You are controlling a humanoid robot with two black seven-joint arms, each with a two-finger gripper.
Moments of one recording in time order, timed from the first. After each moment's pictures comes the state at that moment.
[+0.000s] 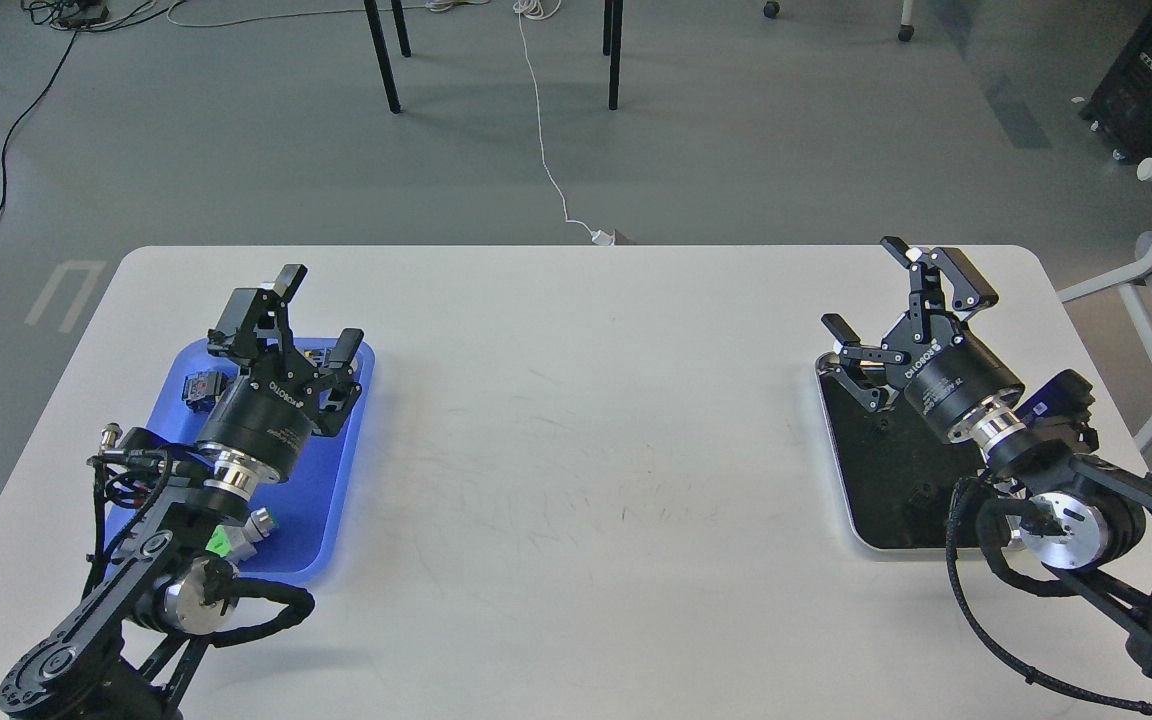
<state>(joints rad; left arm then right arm) -0.09 0.16 -1.26 -1.24 0.79 -0.21 -0.37 0.48 -0.59 0.55 1.18 -0.11 0.20 0.49</state>
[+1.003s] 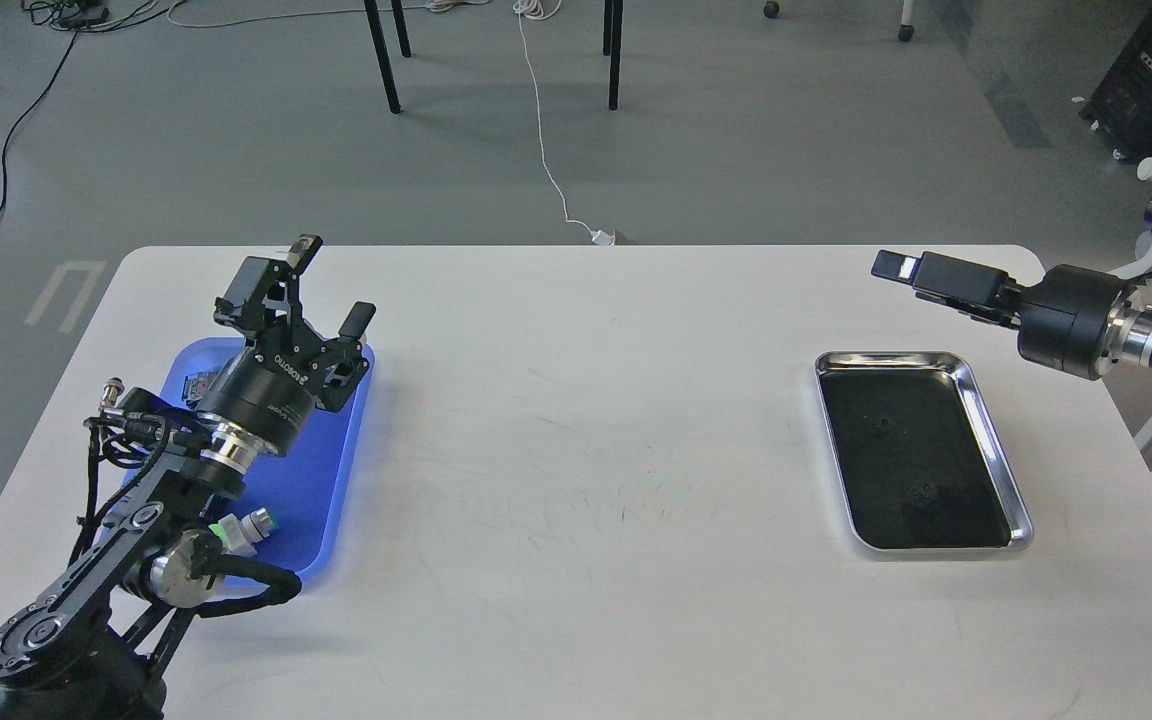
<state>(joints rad) -0.16 0.22 -1.21 -1.25 0.79 -0.27 -0.37 1.03 -0.95 0.03 1.19 -1.12 0.20 0.49</state>
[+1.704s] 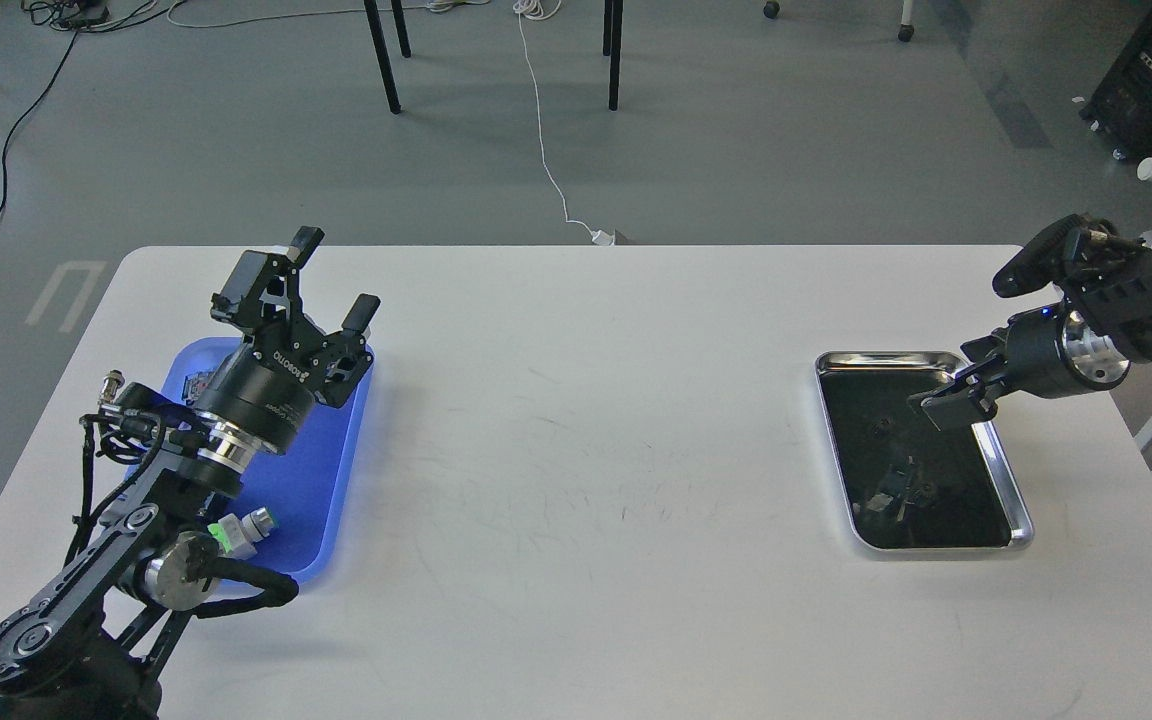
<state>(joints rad) -0.15 0.24 -1.21 -1.29 0.79 -0.28 -0.38 1.42 -0.66 -0.71 0.94 -1.52 0.18 0.49</state>
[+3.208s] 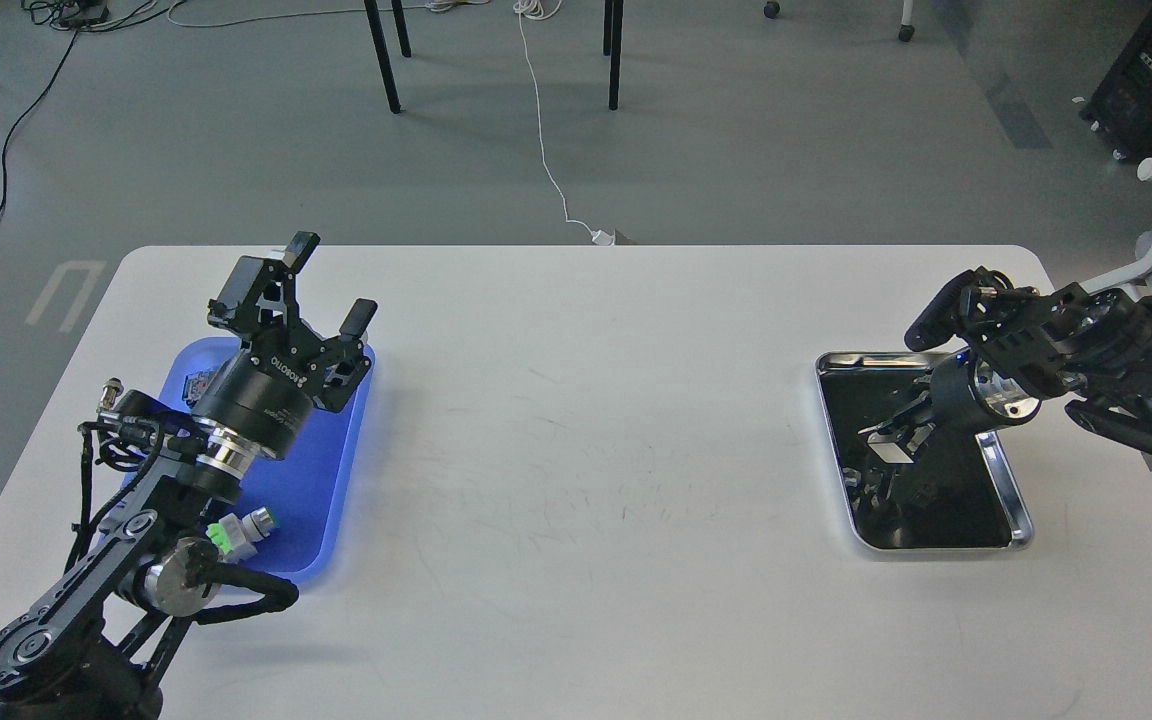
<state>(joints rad) -0.13 0.23 -1.22 -1.29 0.79 -0.28 -0.38 1.30 -0.44 -0.78 0.77 -1.46 0.14 0.49</state>
